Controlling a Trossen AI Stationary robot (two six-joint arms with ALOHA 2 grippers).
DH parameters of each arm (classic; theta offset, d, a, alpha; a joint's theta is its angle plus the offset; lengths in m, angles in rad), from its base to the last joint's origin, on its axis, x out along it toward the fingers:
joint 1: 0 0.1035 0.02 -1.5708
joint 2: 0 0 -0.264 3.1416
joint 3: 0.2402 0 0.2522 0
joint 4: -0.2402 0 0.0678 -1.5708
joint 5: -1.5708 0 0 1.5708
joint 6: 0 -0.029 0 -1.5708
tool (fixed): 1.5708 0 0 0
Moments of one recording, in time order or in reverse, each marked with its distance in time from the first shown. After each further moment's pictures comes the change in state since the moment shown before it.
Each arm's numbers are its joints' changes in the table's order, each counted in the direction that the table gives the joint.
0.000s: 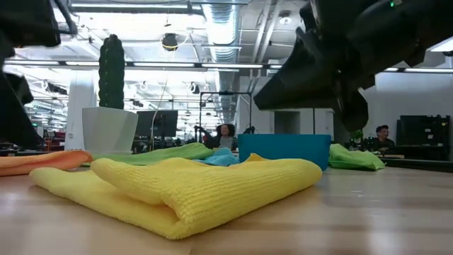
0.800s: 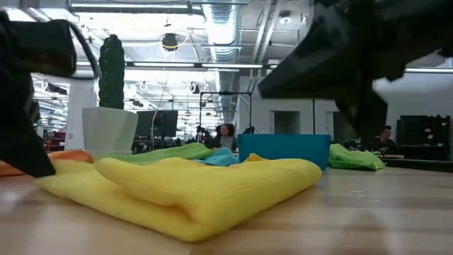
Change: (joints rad) left arm 0.049 0.112 0.066 0.004 -0.043 -0.002; right arm 0.058 0.067 0.011 0.155 0.037 -0.053
